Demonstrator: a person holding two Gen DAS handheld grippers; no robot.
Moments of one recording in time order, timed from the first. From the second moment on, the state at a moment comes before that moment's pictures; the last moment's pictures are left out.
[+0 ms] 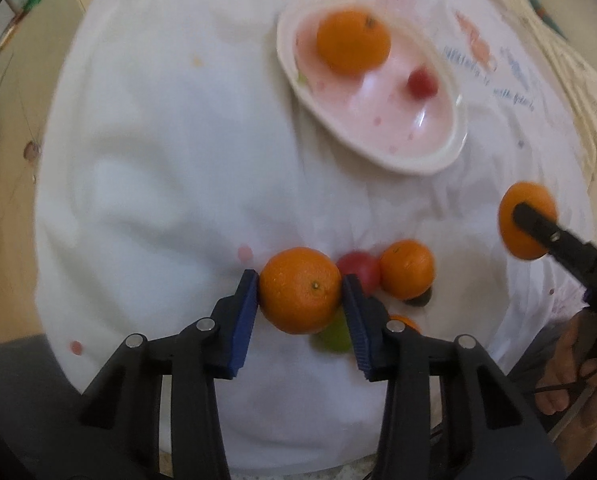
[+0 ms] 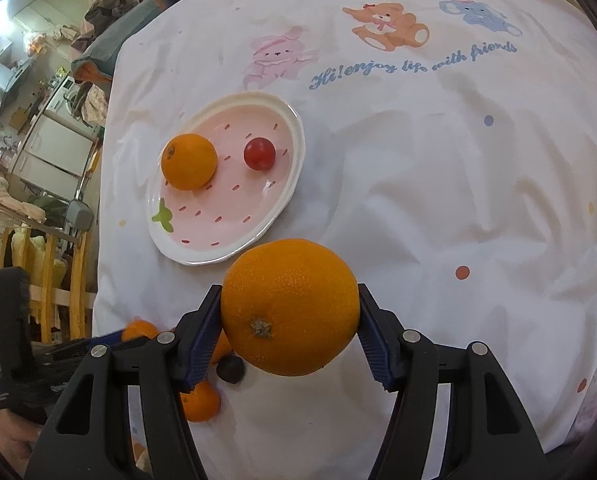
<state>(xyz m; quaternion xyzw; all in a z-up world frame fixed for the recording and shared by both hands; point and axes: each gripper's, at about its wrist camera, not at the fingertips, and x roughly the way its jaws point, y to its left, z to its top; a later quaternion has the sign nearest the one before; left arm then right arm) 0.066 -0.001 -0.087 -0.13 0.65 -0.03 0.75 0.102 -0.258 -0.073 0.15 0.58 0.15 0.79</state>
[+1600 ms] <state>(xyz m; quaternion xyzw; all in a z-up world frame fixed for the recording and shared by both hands) 0.179 -0.030 -0.087 -0.06 0.61 -0.04 0.79 0.229 -0.221 -0.070 0.15 0.53 0.24 0.80</state>
